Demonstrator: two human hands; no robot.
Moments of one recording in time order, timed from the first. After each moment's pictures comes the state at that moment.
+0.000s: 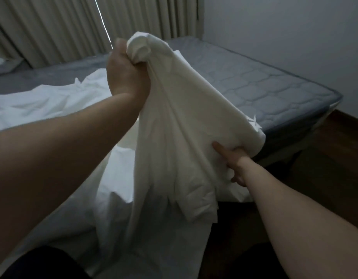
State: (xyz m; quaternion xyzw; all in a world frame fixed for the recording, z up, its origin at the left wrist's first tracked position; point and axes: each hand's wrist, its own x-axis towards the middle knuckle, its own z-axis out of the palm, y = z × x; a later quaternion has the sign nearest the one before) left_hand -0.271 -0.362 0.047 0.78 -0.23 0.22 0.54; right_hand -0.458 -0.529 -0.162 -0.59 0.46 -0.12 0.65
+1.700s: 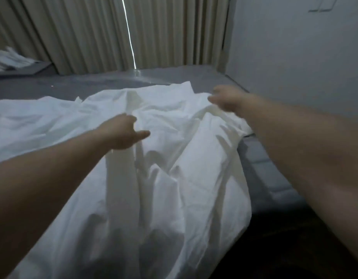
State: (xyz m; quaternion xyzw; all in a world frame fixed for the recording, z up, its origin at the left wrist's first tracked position) left_hand -0.174 -0.447 0.041 0.97 -0.24 -0.03 0.06; right_hand -0.246 -0.755 0.072 -0.94 0.22 -0.08 0.24
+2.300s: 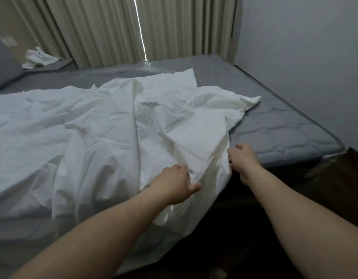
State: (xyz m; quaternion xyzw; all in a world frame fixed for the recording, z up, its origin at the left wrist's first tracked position) left_hand -0.425 -0.491 -0.103 0.94 -0.32 -0.14 0.05; right_hand -0.461 -0.725 -0.126 -0.67 0.39 -0.12 0.62
